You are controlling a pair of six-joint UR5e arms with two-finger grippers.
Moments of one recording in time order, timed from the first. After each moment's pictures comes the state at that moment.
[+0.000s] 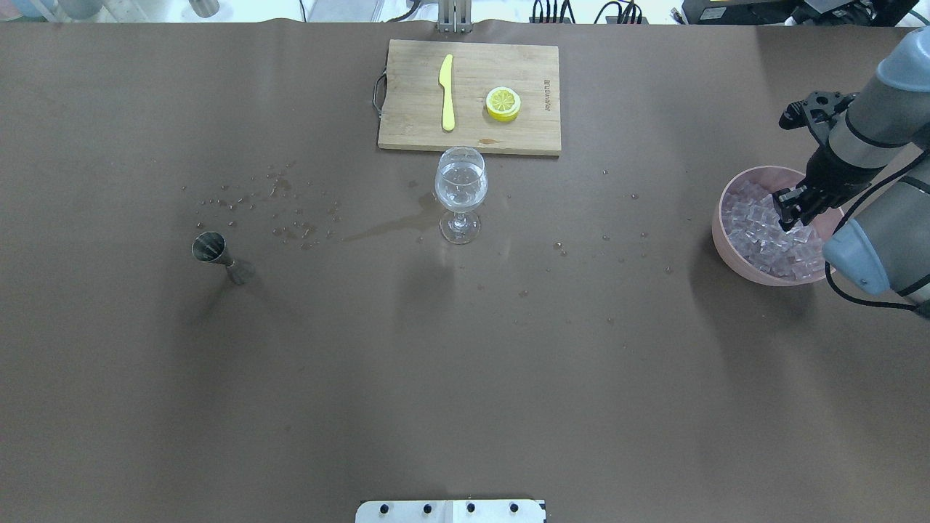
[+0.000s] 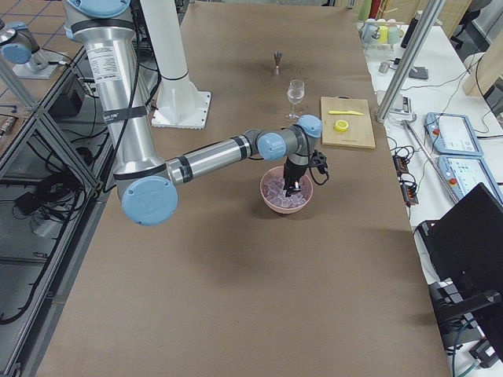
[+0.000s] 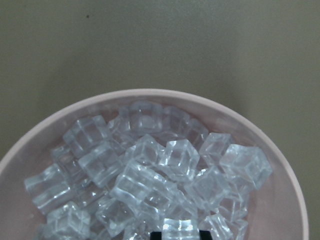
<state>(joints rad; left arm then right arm) -1.42 -2.01 -1.52 -1.43 -2.08 -0.04 1.03 -1.35 1.69 -1.63 2.19 0.35</state>
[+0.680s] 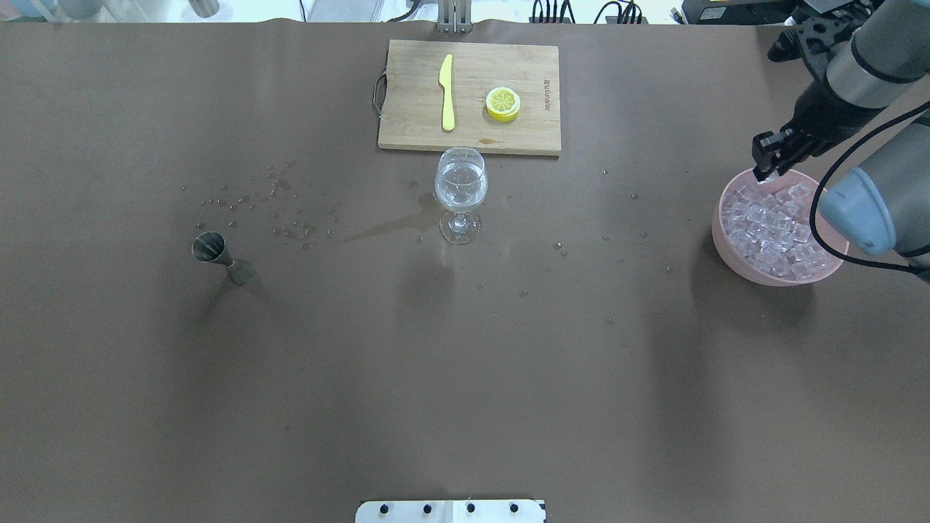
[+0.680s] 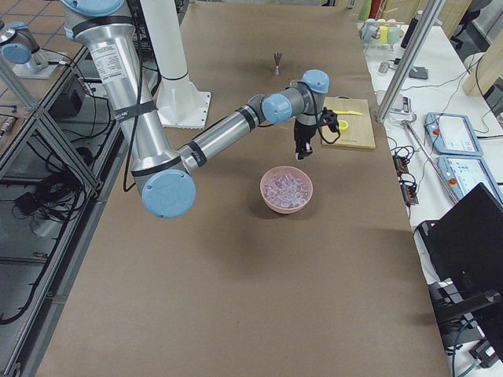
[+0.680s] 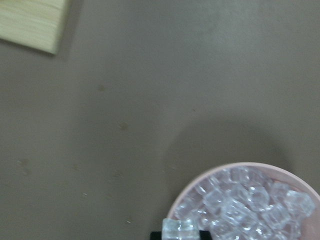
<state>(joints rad) -1.44 -1.99 -1.52 -1.46 -2.11 -0.03 1.09 -1.19 1.86 -1.75 2.26 0.44</state>
